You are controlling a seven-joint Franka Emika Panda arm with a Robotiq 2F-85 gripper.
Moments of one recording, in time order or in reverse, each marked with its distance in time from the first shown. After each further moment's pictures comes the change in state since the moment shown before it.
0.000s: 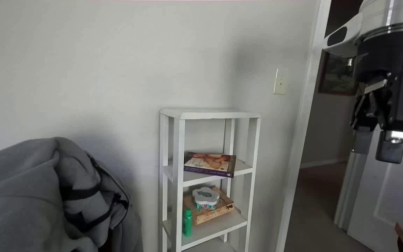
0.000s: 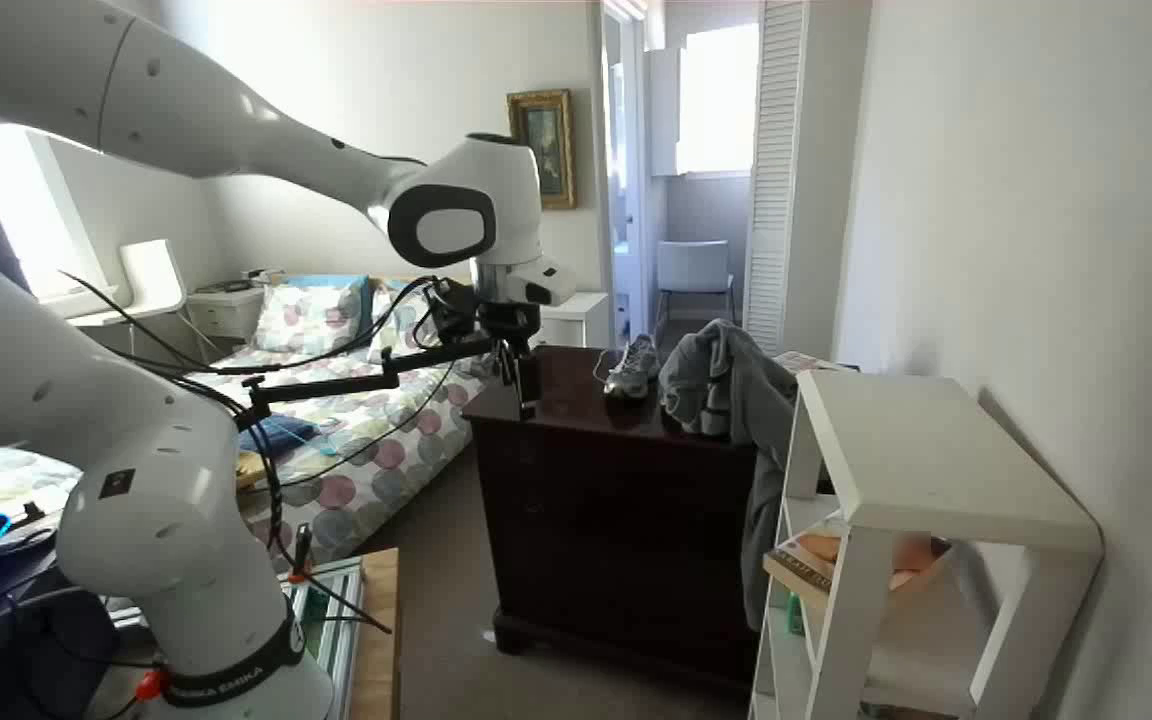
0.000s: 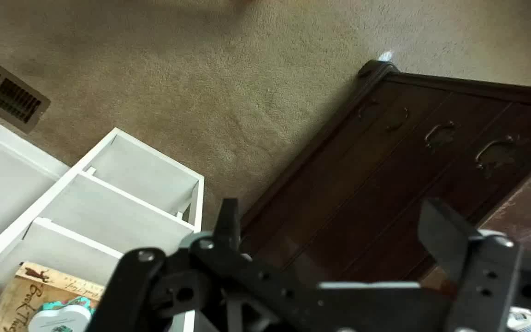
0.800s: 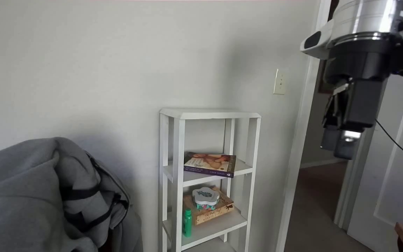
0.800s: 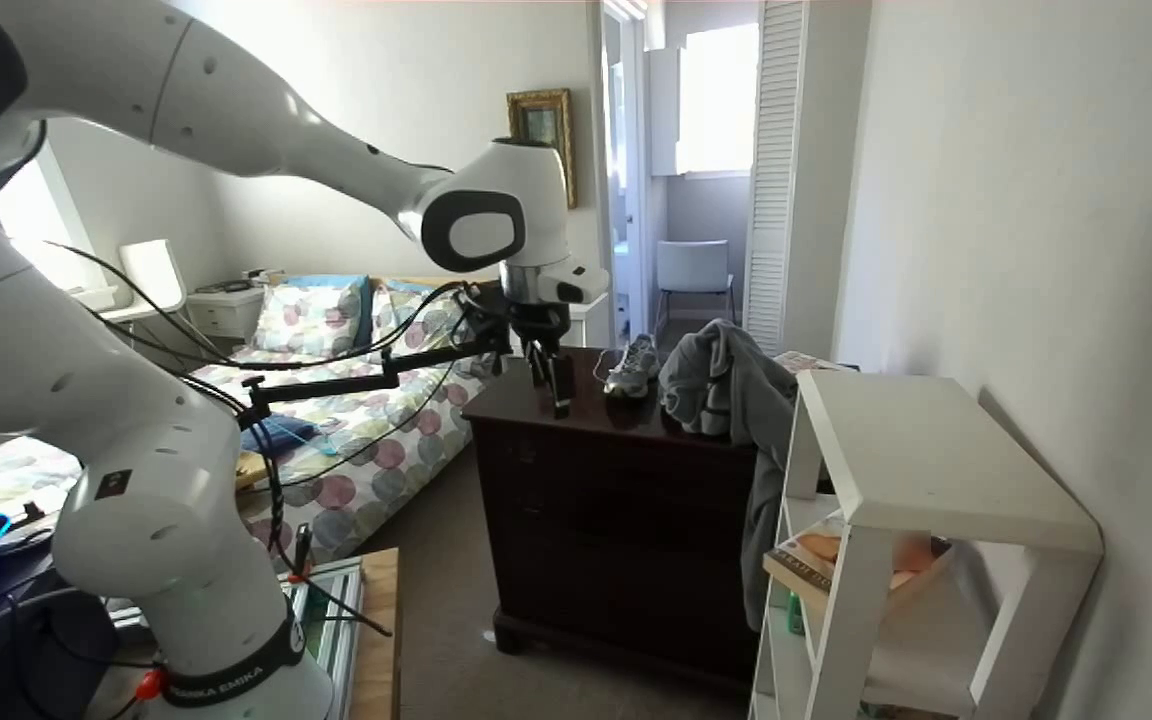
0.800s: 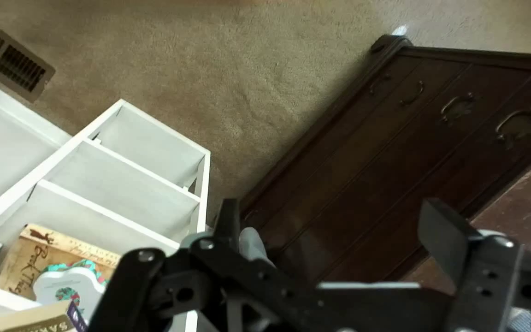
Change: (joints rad) arm -0.026 0.115 -0.001 0.069 -0.045 0.089 -0.024
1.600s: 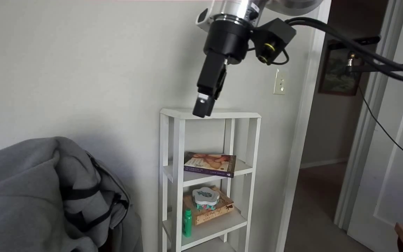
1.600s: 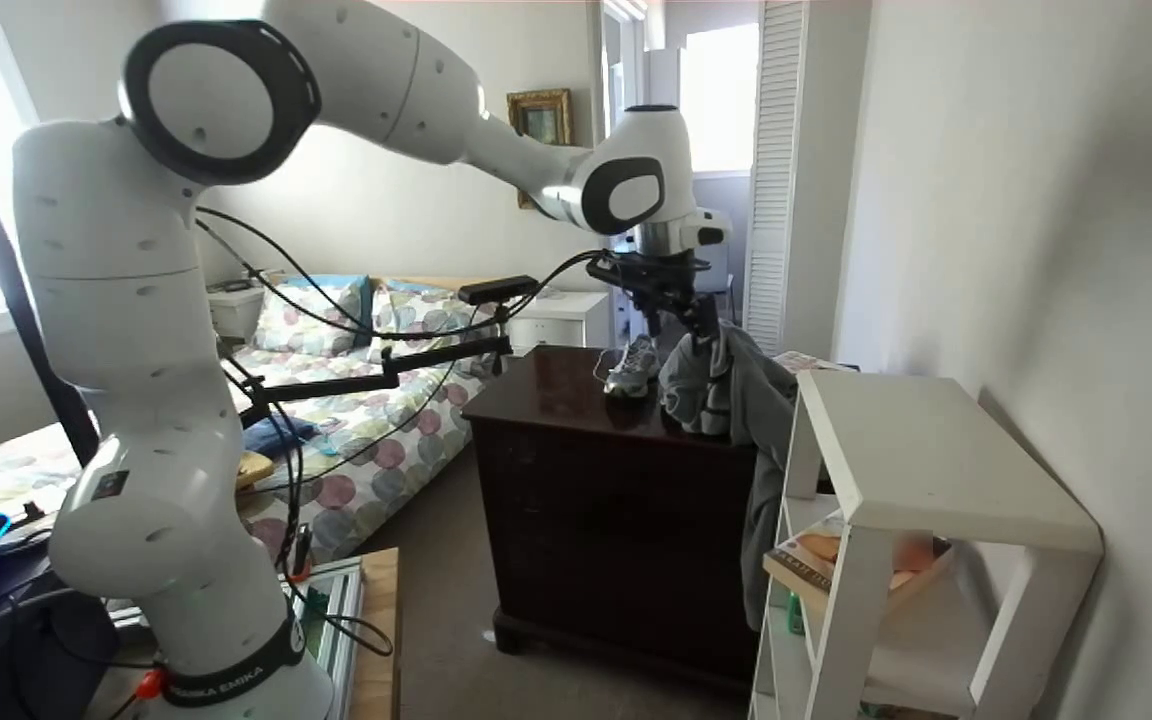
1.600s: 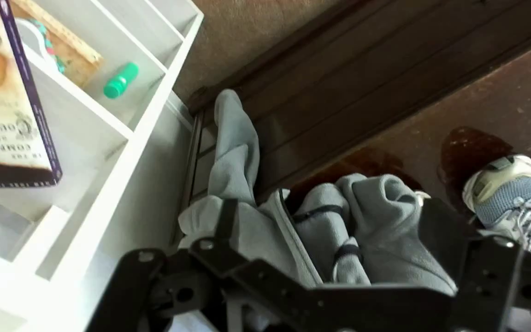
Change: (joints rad) arm -0.029 0.544 0.006 0.648 -0.111 0.053 -0.203
